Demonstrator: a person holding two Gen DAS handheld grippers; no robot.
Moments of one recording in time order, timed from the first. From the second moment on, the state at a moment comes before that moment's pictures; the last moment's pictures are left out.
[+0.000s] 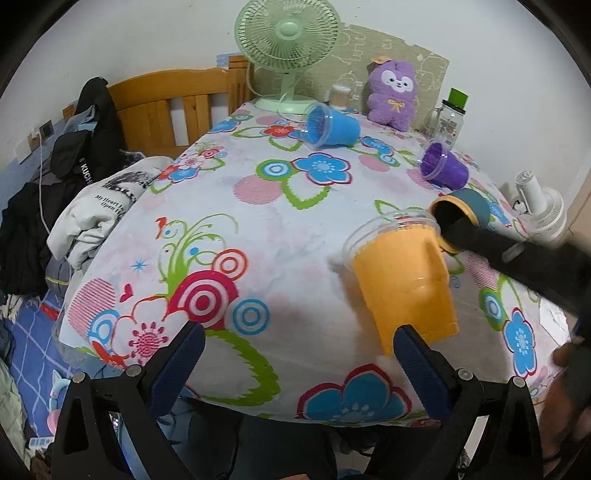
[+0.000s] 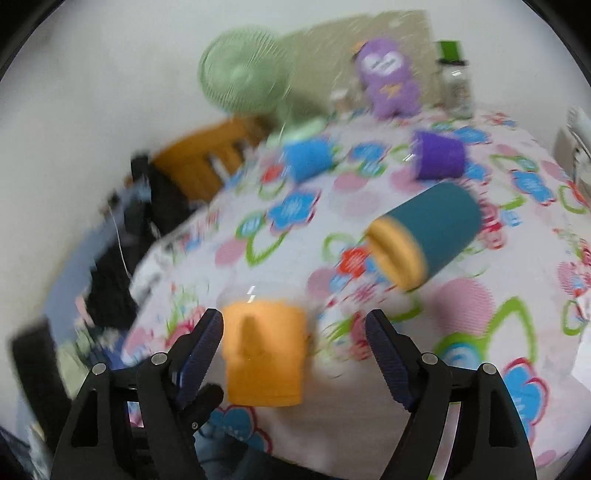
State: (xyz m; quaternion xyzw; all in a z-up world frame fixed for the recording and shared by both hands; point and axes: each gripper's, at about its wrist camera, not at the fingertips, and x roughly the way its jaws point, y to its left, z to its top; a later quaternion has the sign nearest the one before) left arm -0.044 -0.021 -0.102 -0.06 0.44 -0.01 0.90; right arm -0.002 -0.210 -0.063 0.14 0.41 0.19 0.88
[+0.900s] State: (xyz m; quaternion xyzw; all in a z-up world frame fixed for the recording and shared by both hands) left arm -0.050 -0.095 -0.113 -0.11 0.44 -0.01 0.89; right arm -0.009 -0.341 -0.102 0.24 0.41 0.10 0.88
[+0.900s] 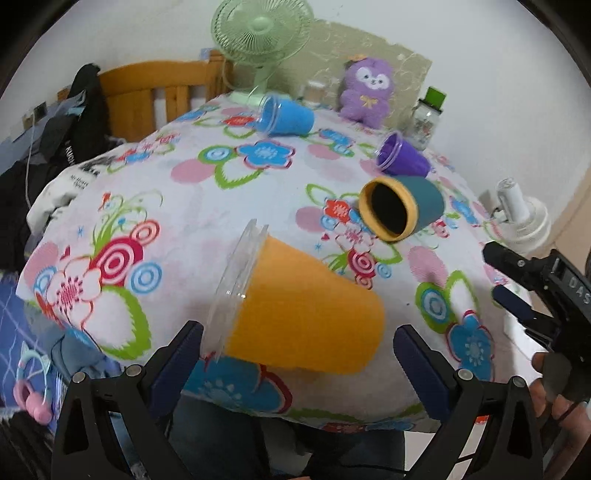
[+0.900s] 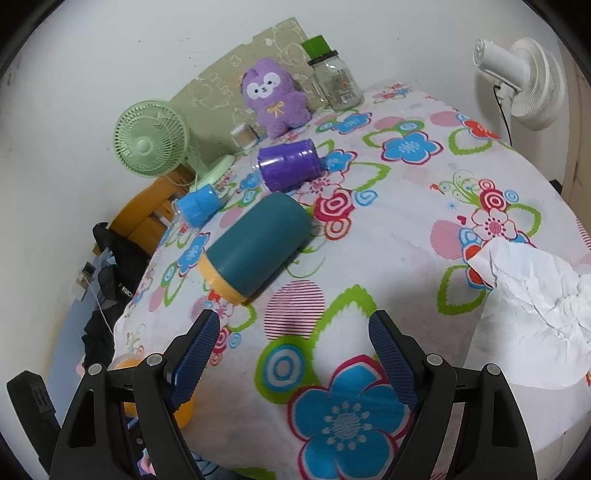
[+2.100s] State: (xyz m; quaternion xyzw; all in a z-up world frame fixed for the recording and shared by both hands) left arm -0.038 -0.051 -0.098 -0.02 0.42 -0.01 0.91; right arm -0.005 -0.337 -0.097 0.24 0.40 0.10 0.88
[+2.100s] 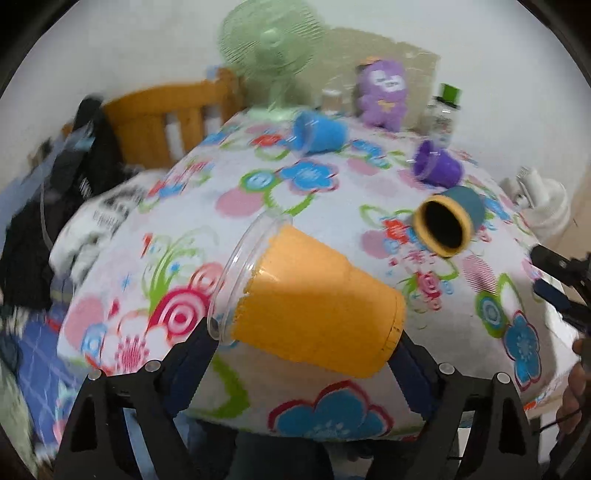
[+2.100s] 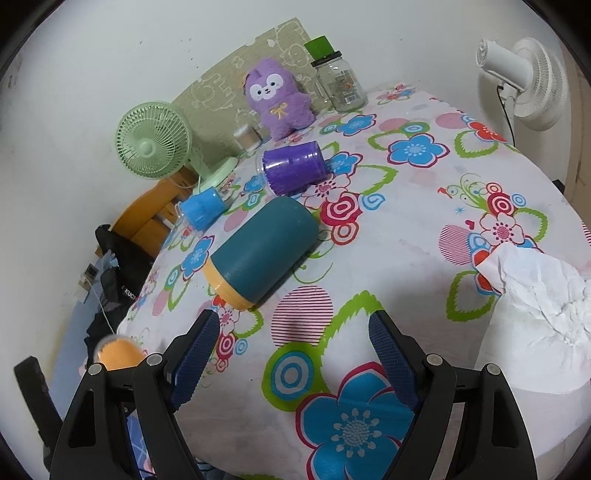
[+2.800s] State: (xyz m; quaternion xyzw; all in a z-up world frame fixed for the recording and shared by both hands) left arm -0.022 -0.100 -0.115 0.02 0.45 -0.06 0.89; right arm -0.006 -0.339 -0.104 0.24 0.41 0.10 0.88
